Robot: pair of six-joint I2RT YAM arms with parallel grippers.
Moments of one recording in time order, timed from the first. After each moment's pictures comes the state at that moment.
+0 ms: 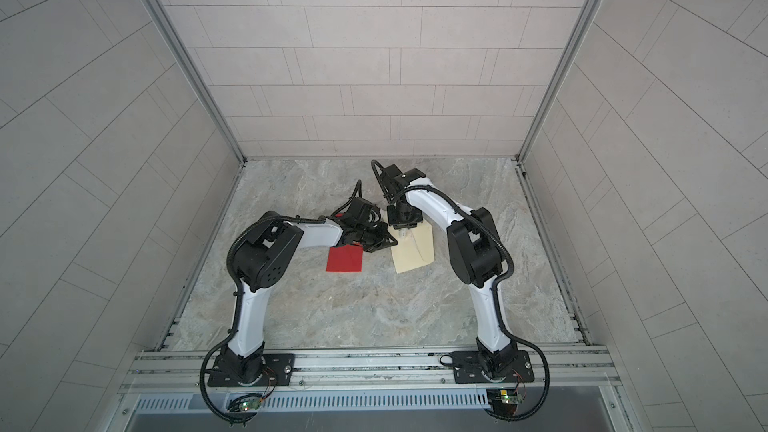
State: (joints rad) left arm -0.60 2.13 1.24 0.03 0.57 -0.86; right arm 0.48 2.10 1.81 -1.15 0.07 0.42
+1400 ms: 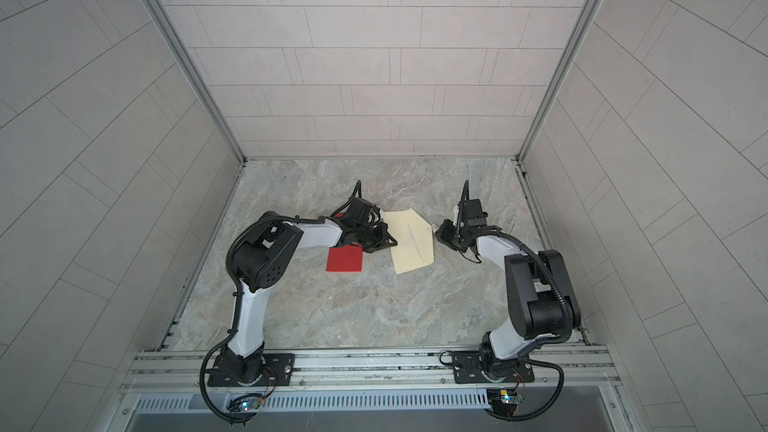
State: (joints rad) left arm -0.60 2.12 1.23 0.02 0.58 -0.86; right arm 0.07 1.54 0.76 -0.17 -0.35 0.60
